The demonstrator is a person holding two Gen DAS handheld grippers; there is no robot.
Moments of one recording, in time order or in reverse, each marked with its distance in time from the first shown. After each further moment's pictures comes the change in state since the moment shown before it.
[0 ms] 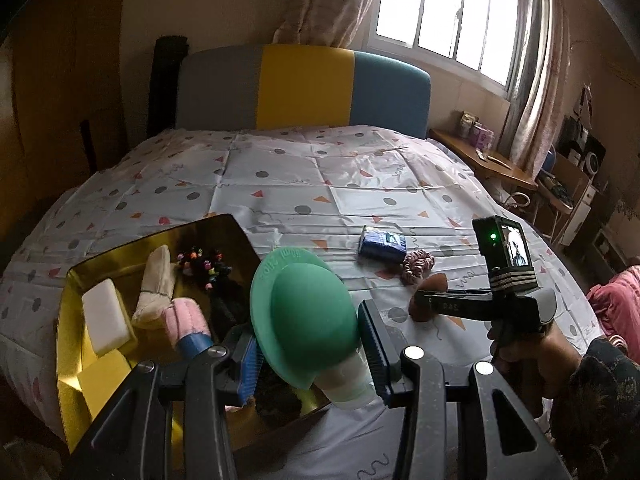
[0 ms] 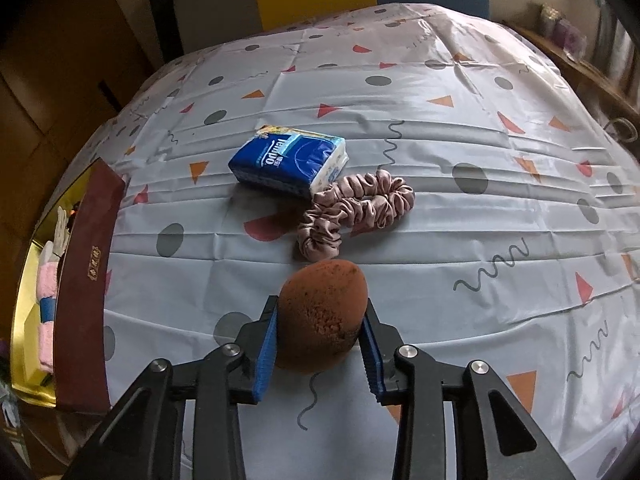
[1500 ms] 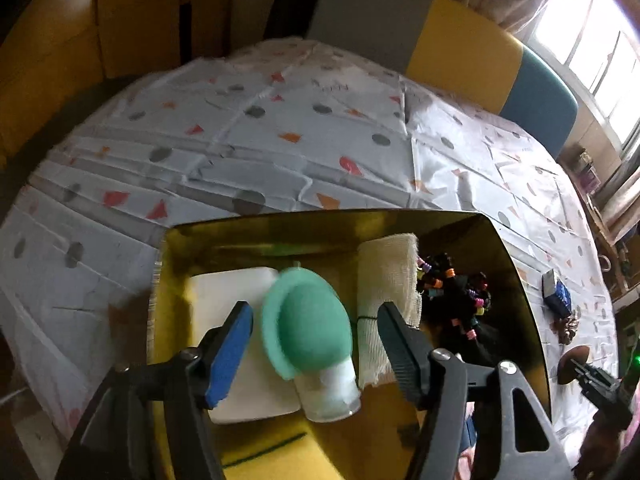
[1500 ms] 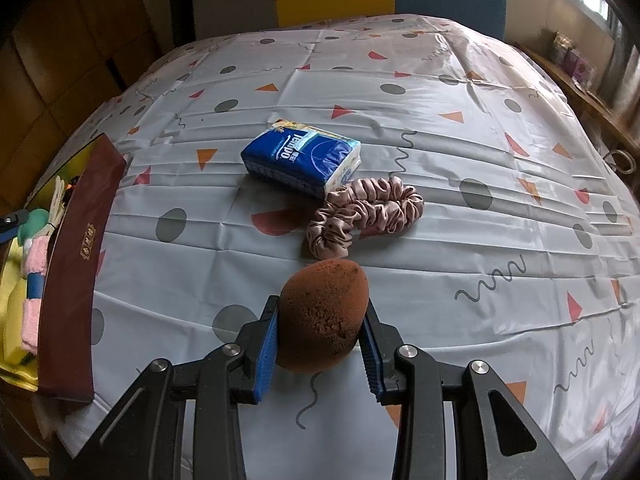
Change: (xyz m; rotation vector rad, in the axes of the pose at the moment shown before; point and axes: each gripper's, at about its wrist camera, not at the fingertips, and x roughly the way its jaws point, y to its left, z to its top) left arm 0.094 0.232 0.020 -0.319 0.219 0.202; right arm 0.001 0.012 -0.001 -0.097 -0.002 -0.058
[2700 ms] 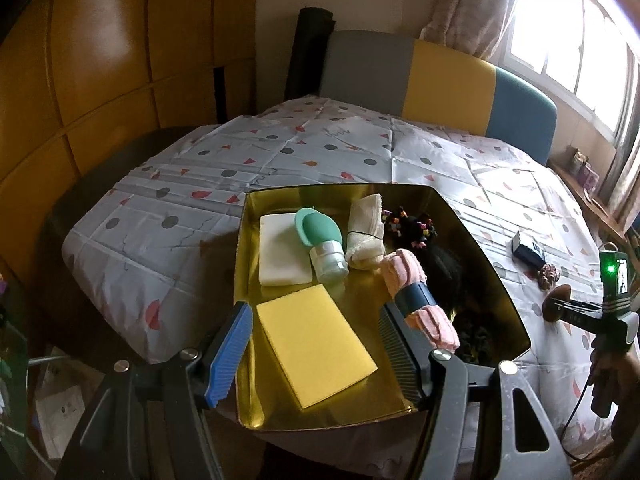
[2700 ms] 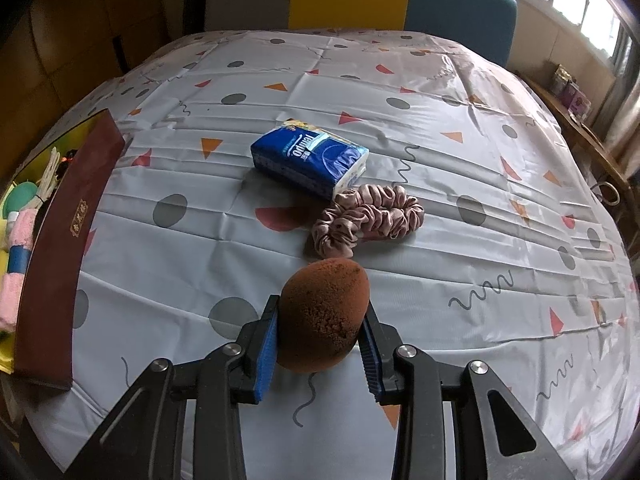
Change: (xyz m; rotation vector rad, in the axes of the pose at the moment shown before) left arm -0.134 -0.017 -0.120 0.037 -0.209 0.107; right arm 0.000 0.012 -0.005 -0.084 -0.017 -0.078
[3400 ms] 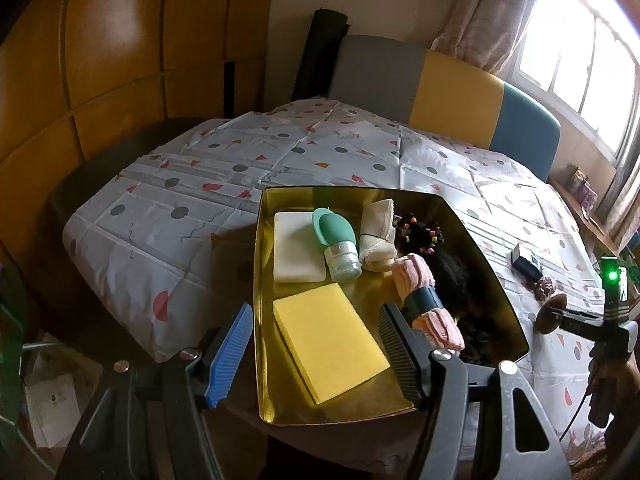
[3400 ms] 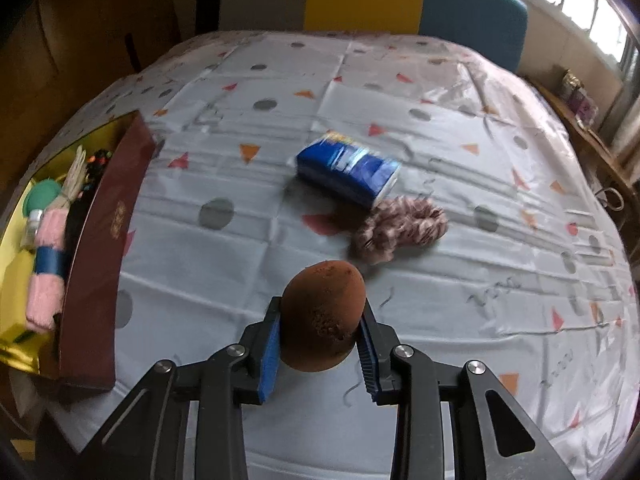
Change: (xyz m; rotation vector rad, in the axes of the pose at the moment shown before) left arm -0.003 0.023 -0.004 -0.062 0.000 -0.023; right arm -0.019 0.030 0.002 -0.010 0.014 0.038
